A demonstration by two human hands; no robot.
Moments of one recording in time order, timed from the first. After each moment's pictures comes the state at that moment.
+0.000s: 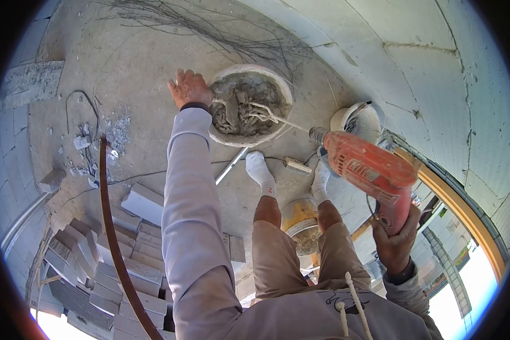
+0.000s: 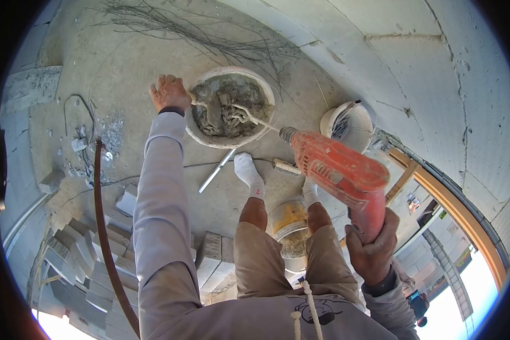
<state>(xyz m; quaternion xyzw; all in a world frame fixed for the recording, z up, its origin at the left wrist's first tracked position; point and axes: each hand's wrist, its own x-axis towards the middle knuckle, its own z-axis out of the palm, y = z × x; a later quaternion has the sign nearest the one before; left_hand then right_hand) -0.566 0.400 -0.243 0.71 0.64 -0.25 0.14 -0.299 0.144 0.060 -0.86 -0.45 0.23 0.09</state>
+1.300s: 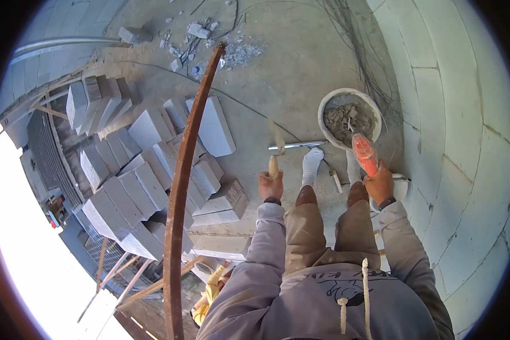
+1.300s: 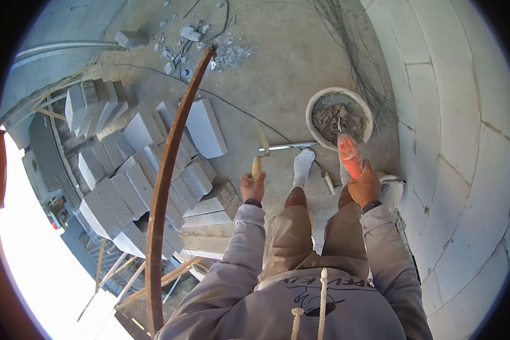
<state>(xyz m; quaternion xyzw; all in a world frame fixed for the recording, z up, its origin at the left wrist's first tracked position) -0.639 0.055 -0.106 0.04 0.94 0.12 0.31 -0.387 0.257 -0.038 -0.62 -0.67 0.37 -0.14</state>
